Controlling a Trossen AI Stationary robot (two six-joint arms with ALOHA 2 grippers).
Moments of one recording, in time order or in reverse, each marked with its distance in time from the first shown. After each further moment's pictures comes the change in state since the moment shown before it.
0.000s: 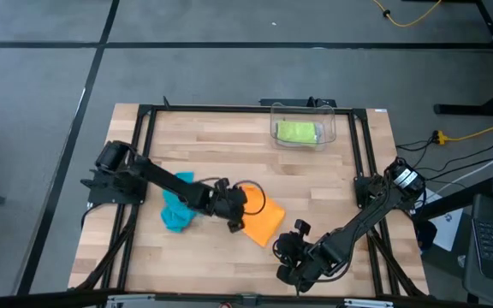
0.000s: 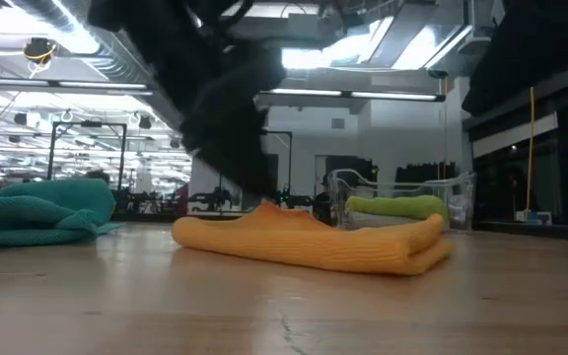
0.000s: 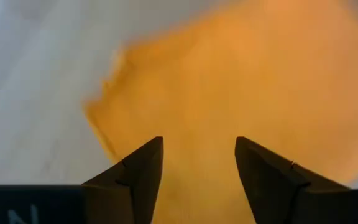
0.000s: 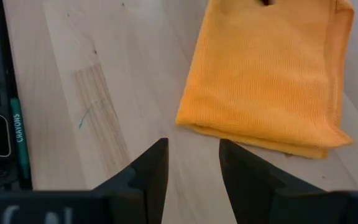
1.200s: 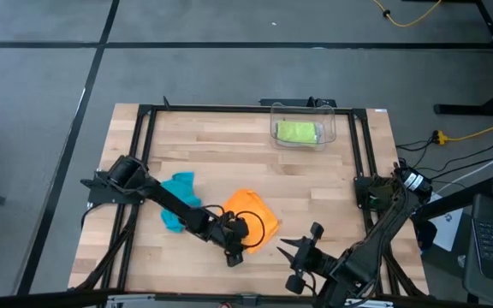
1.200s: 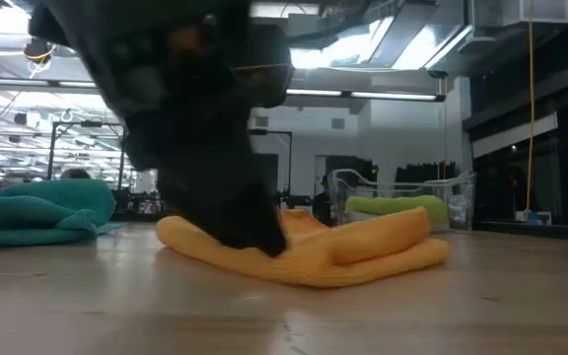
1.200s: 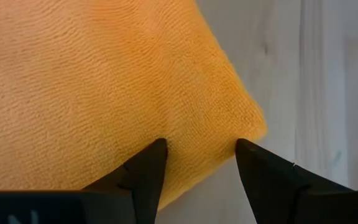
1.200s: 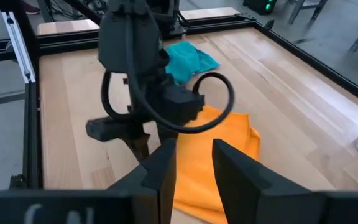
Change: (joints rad) left arm -0.168 0.160 0.009 0.290 0.207 -0.186; right arm 0.148 -0.007 0.248 -0.250 0.490 0.051
